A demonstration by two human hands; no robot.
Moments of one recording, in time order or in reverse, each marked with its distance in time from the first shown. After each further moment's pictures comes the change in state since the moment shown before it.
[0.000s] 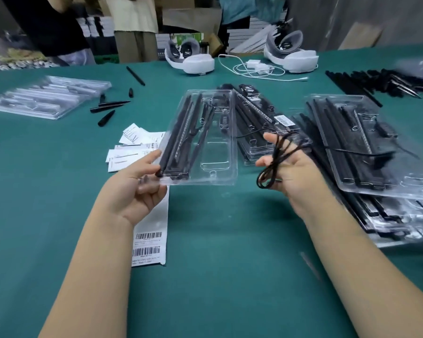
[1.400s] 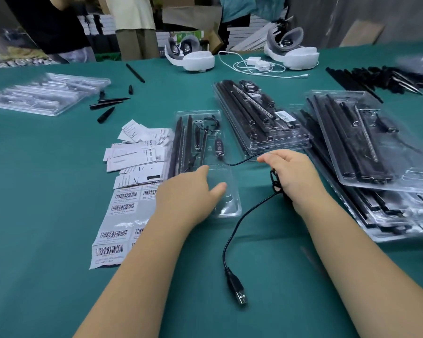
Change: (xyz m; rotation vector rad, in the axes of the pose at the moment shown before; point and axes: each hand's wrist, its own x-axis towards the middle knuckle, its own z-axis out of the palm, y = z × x) left_hand 0.006 -0.057 0.053 1.870 0.185 0.457; right_hand -0.003 0.003 0.005 -0.394 0.140 0.006
